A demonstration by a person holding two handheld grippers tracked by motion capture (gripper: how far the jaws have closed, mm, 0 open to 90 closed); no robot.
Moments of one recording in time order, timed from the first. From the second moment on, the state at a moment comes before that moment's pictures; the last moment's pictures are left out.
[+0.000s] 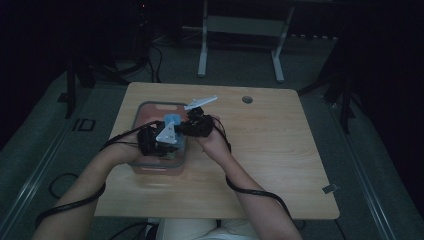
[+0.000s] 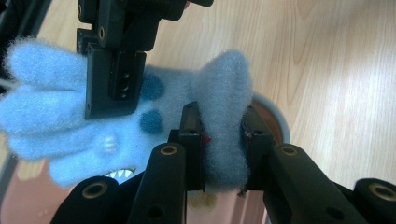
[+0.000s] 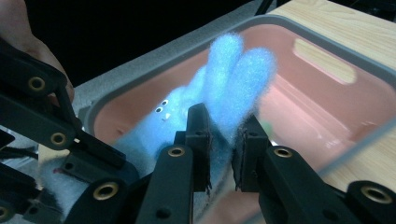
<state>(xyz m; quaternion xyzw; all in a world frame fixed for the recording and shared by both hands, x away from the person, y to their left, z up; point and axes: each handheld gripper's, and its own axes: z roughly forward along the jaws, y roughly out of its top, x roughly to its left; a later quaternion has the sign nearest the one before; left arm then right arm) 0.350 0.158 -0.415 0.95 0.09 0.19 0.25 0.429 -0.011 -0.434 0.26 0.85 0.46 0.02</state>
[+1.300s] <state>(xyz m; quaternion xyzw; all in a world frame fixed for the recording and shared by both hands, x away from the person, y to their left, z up) 0.385 0.172 -0.482 0.96 0.11 0.13 0.21 0.442 0.006 -0.472 0.30 0.85 0.42 0.06</state>
